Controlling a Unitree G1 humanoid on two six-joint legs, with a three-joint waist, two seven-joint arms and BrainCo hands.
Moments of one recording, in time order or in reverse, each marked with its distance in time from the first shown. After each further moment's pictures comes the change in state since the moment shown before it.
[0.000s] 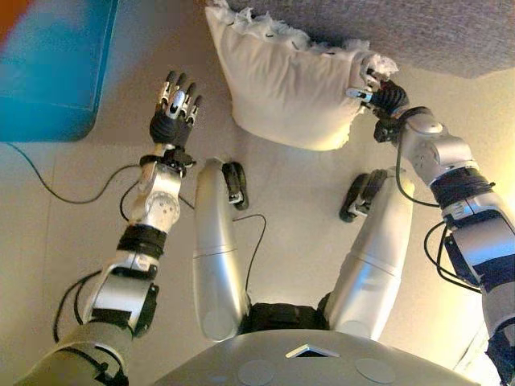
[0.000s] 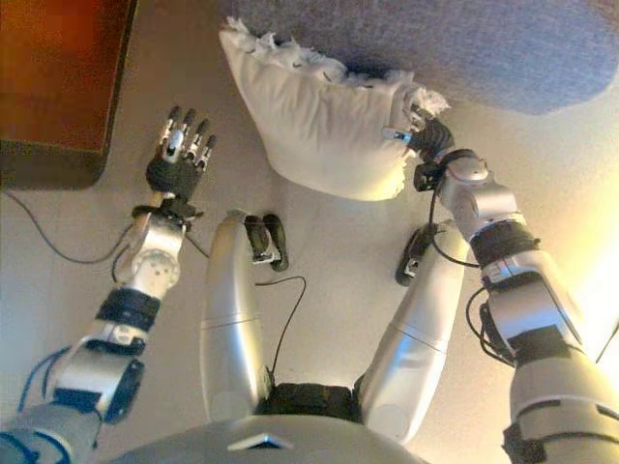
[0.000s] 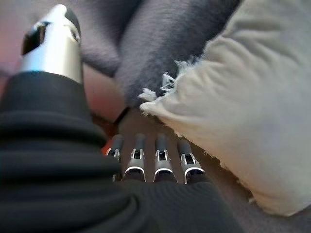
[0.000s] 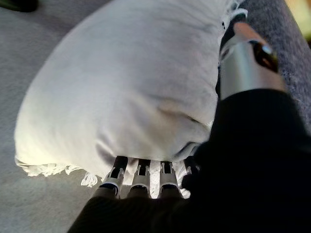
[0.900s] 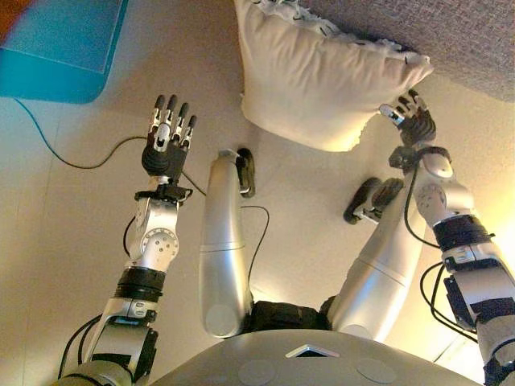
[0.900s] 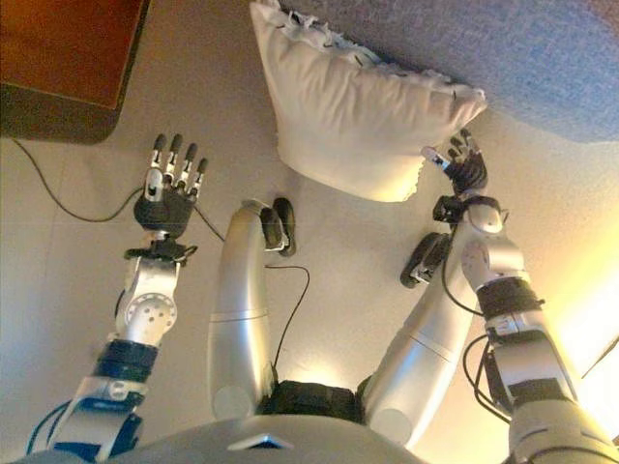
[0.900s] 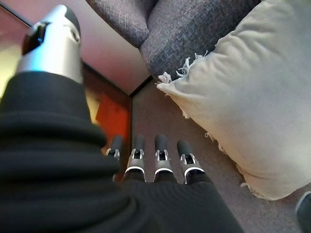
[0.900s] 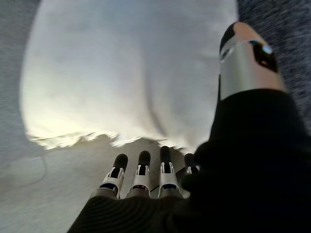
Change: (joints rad) left arm 0.181 0.001 0.039 -0.175 -0.039 -0.029 -0.025; right arm 0.363 0.045 -0.195 -0.191 -0.003 -0.134 -0.192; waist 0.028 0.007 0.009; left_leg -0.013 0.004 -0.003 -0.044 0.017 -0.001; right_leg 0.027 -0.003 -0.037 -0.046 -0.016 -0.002
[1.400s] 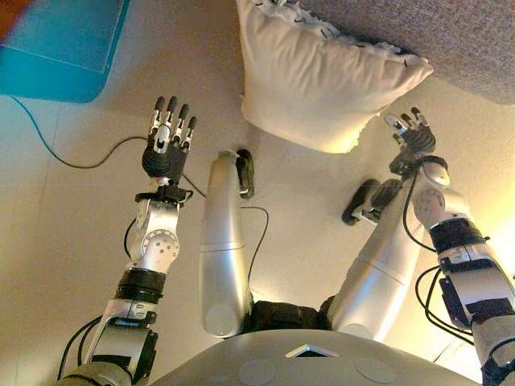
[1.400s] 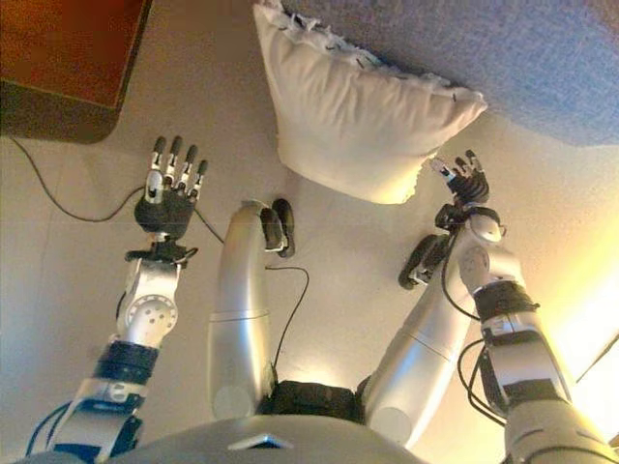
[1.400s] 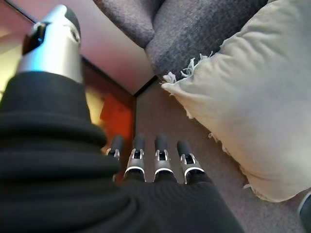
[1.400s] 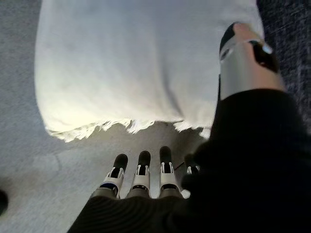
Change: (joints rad) left arm -0.003 0.011 -0.009 -0.001 0.000 -0.002 0.001; right arm -0.129 0.018 -0.014 0.170 0.104 0.031 -0.004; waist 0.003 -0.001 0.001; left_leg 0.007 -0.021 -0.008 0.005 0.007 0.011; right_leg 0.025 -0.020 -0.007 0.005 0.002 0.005
